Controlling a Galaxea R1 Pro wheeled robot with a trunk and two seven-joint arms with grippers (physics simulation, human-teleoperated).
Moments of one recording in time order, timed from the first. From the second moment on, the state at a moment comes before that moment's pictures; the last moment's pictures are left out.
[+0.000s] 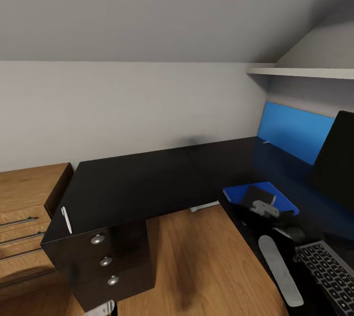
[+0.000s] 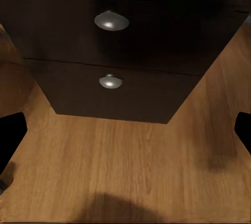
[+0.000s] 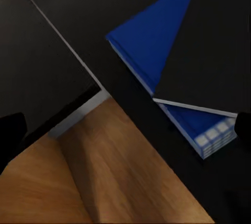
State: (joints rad) left arm 0.19 0.21 -0.53 -1.44 0.59 -0.07 0.74; right arm -0.31 -0.08 0.11 -1.57 -0.69 0.53 -0.51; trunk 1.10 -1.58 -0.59
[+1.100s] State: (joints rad) left arm 0.19 0.21 -0.55 -1.41 0.59 -0.08 0.74; right arm -0.31 -0.01 0.52 -1.57 -0.32 0.51 -0.67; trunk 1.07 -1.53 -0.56
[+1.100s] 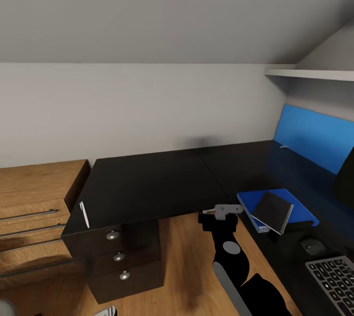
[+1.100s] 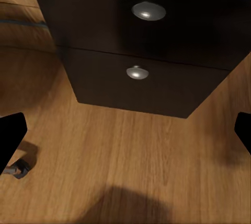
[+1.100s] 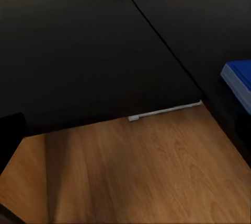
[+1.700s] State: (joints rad) left arm 0.19 0.22 -0.43 -1.39 0.67 -0.07 0.74; right arm -0.31 0.04 0.58 -1.57 -0.31 0.45 -0.68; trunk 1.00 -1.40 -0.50
